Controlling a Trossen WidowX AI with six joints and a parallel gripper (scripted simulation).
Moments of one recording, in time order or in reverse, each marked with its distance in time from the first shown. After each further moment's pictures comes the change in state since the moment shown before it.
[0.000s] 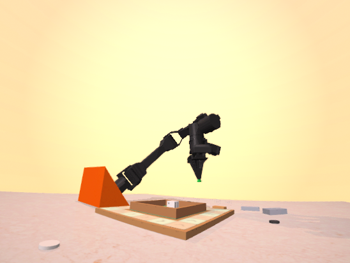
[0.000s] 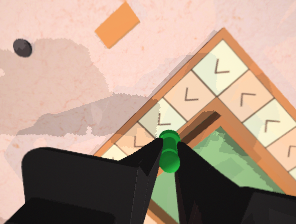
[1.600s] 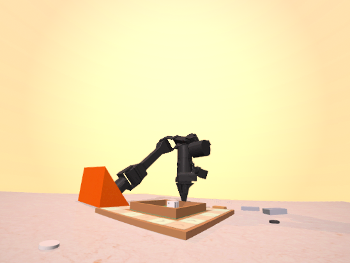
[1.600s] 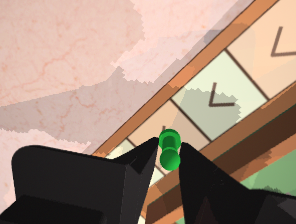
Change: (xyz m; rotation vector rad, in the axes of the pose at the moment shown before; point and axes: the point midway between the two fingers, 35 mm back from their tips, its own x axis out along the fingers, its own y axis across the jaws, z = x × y) arm 0.079 0.031 -0.050 -0.016 0.034 0.033
